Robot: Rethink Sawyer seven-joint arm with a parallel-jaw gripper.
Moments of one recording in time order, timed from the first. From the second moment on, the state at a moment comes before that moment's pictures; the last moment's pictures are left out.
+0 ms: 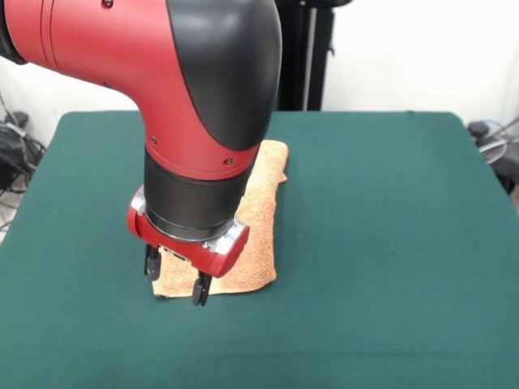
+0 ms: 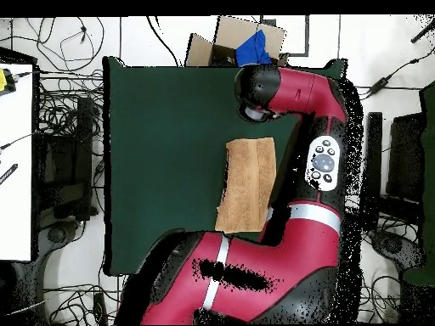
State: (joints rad) arm -0.25 -0.23 -0.09 0.82 -0.11 0.99 1.96
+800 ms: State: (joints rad) arm -0.28 -0.23 -0.06 0.88 -0.15 0.99 1.96
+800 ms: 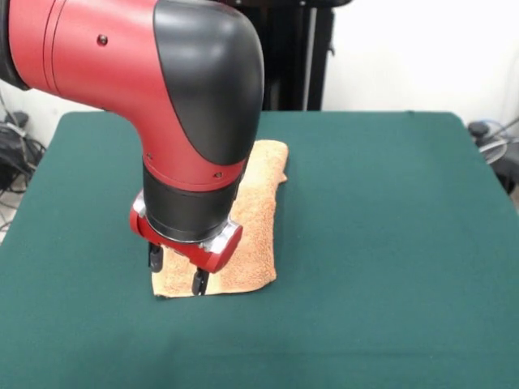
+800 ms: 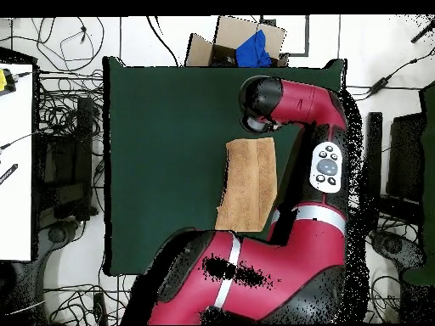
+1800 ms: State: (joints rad) arm -0.29 -0.19 -0.03 0.88 -0.24 0.99 1.96
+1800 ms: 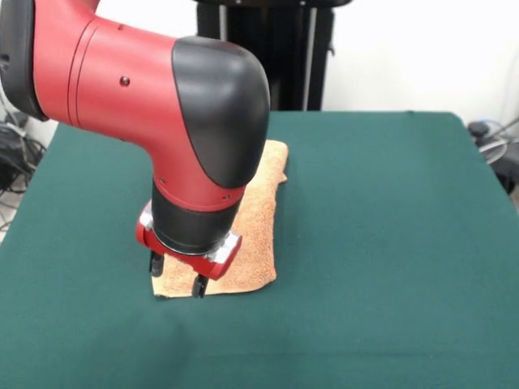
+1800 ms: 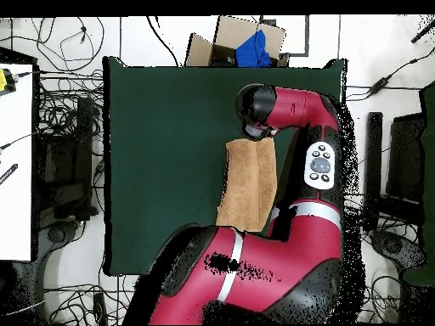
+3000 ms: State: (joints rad) arm -0.32 -0.16 0.00 0.94 -0.24 0.90 1.96
